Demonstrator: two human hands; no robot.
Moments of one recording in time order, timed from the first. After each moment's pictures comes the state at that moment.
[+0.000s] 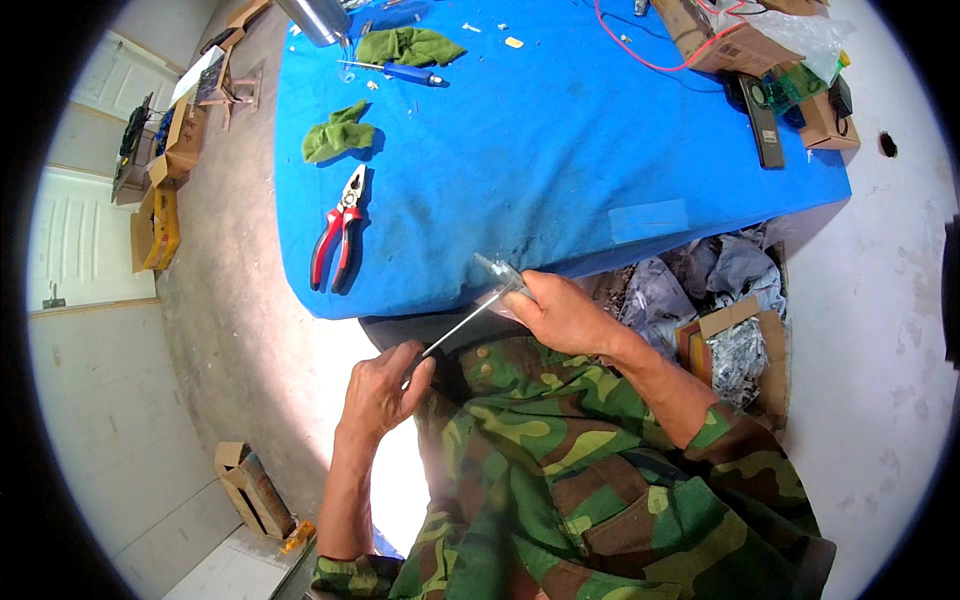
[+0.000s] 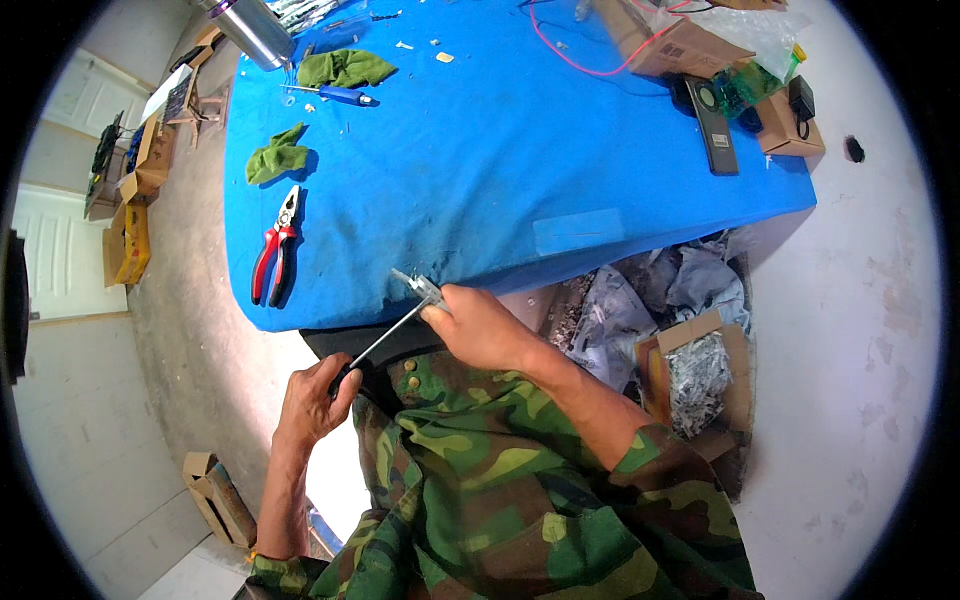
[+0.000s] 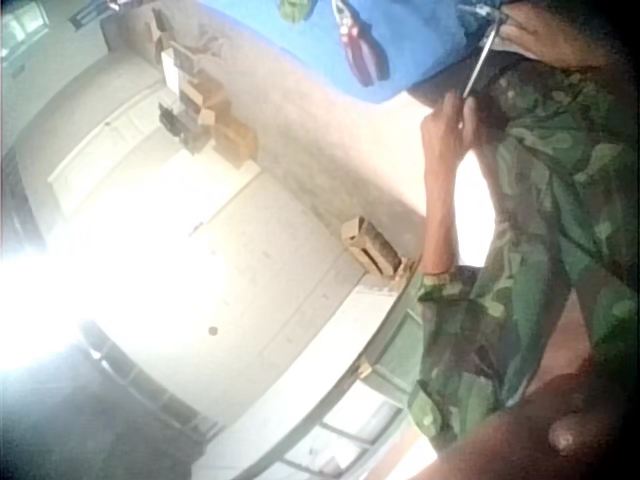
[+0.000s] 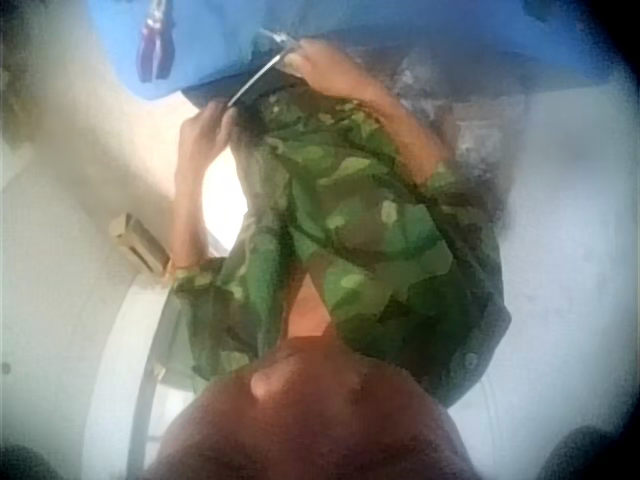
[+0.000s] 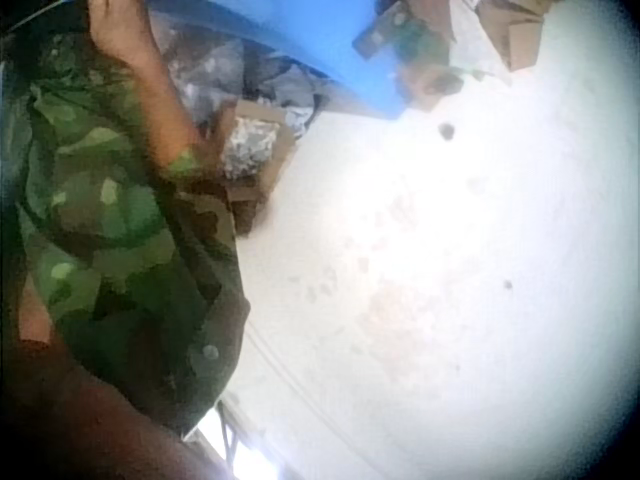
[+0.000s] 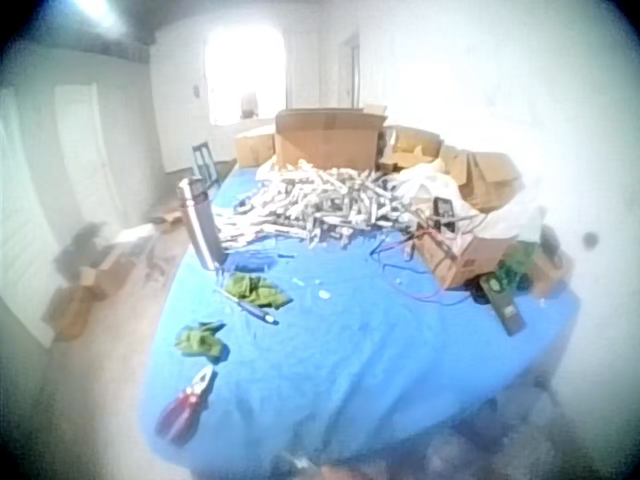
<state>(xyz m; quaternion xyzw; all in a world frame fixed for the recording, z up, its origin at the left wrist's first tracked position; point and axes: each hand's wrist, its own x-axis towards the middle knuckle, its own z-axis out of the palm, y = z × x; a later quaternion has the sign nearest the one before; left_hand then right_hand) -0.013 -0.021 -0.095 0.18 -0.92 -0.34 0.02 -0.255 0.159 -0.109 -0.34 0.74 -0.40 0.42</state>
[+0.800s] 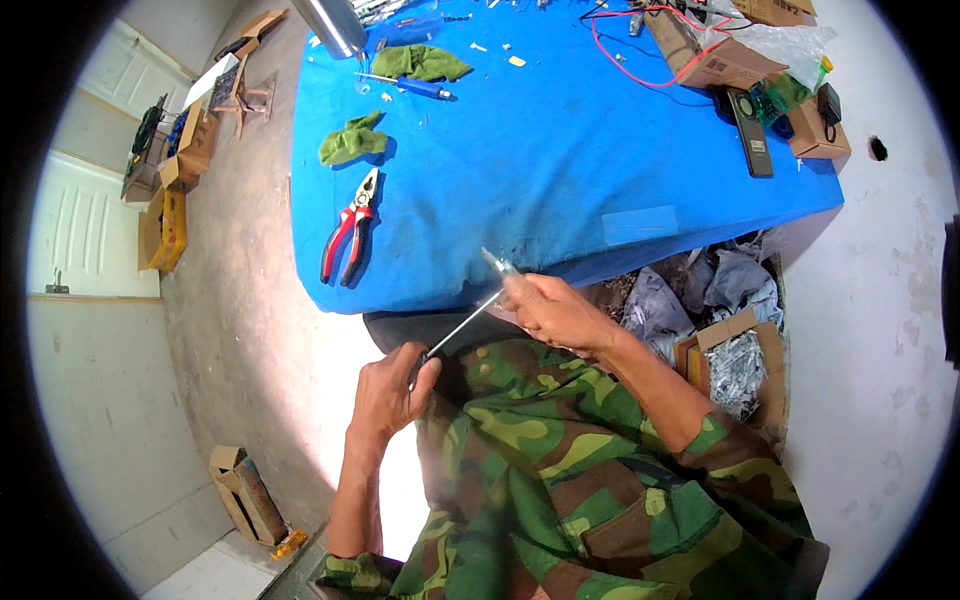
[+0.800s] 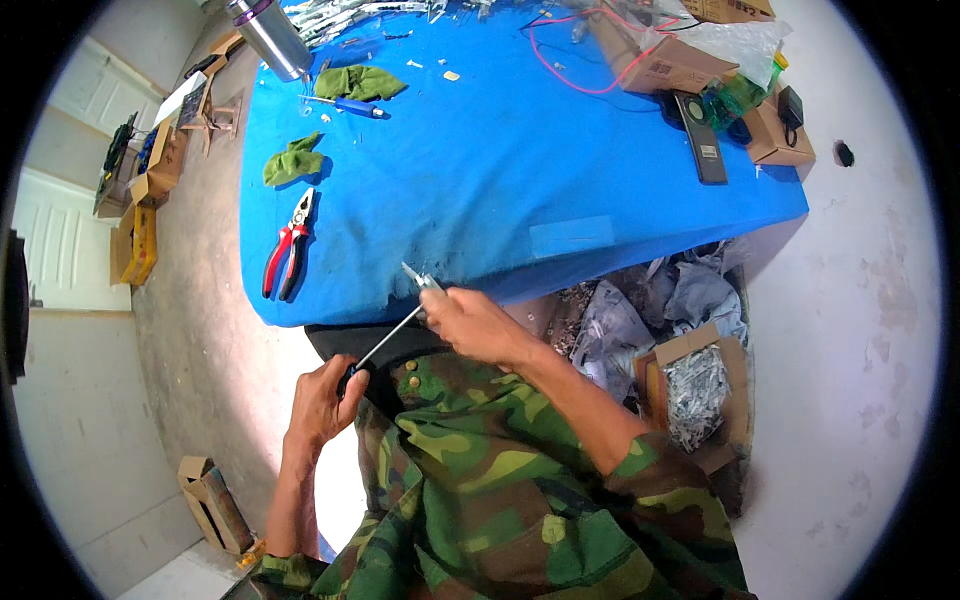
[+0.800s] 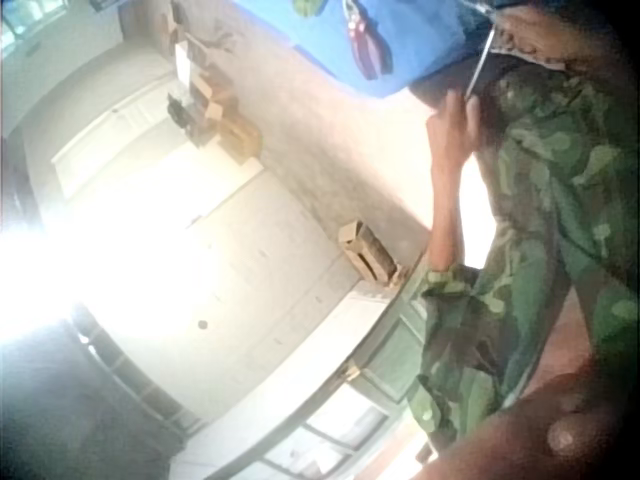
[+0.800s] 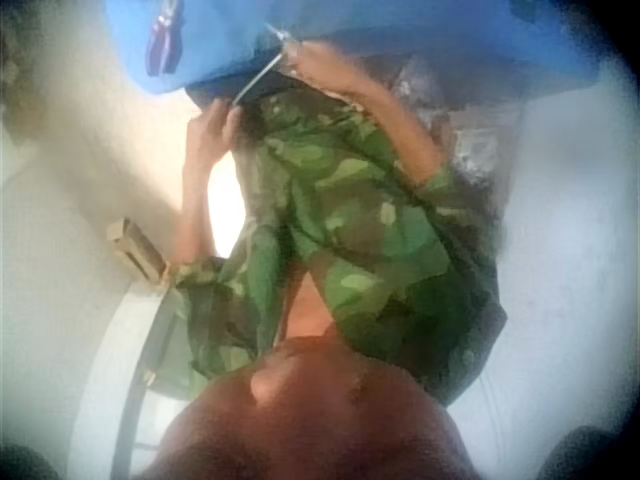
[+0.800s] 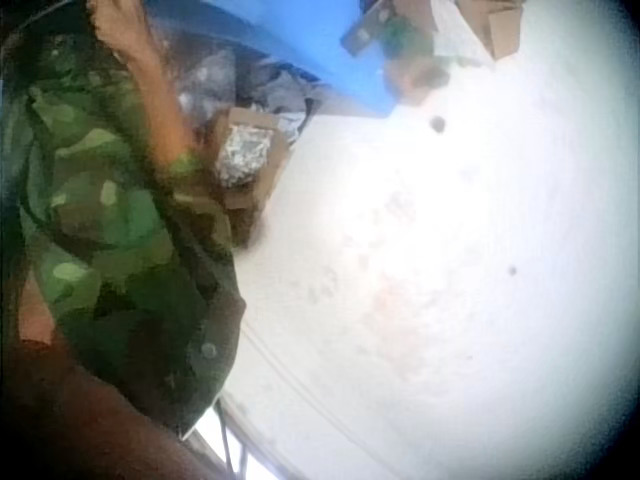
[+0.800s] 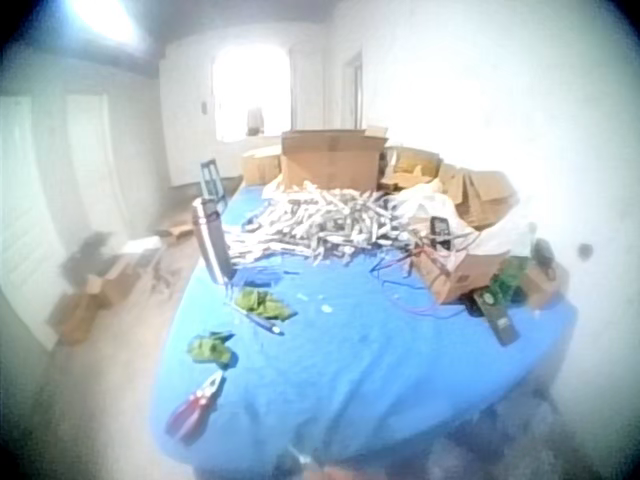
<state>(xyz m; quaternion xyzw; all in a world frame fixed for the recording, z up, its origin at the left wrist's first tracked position) -0.004 -0.003 -0.096 0.22 -0.91 -0.34 0.04 -0.249 0.167 -0.095 -0.17 0.63 -0.49 0.58</state>
